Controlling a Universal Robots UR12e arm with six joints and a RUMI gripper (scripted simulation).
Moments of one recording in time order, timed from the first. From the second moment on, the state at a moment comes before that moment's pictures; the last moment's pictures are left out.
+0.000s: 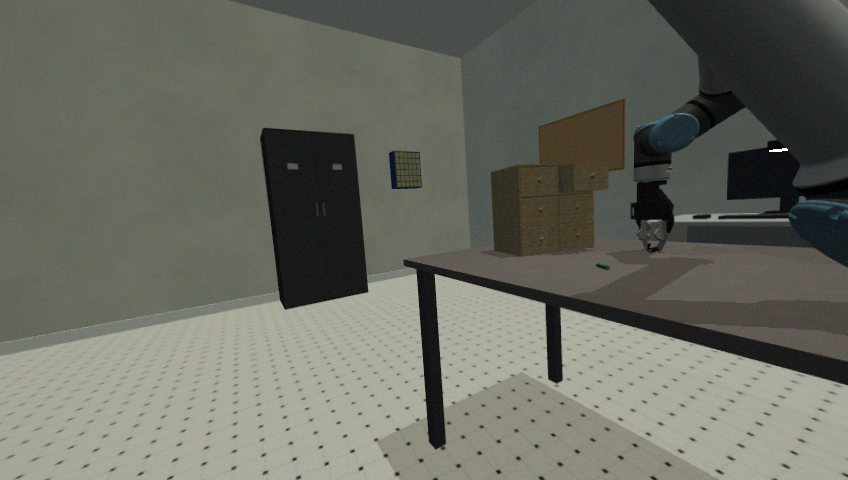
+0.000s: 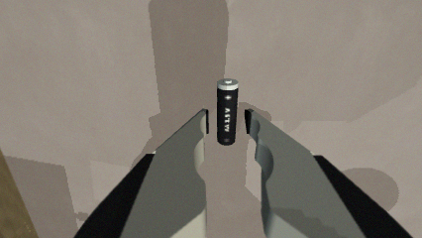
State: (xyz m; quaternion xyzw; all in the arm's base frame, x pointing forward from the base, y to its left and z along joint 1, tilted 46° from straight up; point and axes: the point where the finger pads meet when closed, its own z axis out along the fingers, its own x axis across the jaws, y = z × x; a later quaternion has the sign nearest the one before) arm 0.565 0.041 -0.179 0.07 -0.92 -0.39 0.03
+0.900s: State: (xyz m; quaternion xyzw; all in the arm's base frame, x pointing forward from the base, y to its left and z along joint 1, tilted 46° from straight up) arm 0.565 0.041 -0.179 0.07 -0.92 -0.39 0.03
